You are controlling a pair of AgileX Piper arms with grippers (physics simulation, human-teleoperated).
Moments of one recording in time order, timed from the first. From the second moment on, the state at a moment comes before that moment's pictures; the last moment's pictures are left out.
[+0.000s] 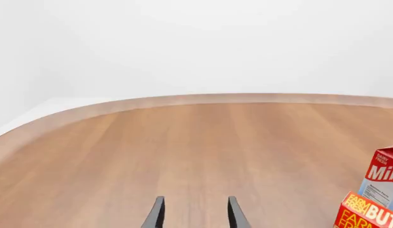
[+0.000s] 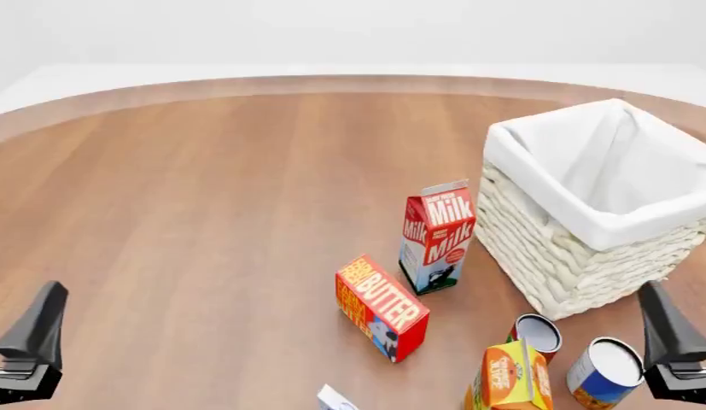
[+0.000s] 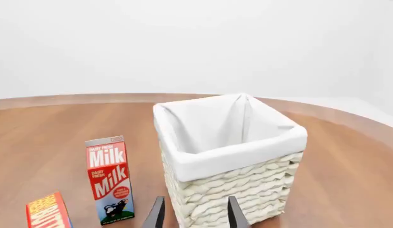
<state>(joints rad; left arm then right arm) 0.00 0.00 0.00 0.00 0.00 0.00 0.00 0.00 0.00 0.00</state>
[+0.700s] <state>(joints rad) 0.00 0.00 0.00 0.00 0.00 0.18 0.14 -0.22 0.14 0.00</state>
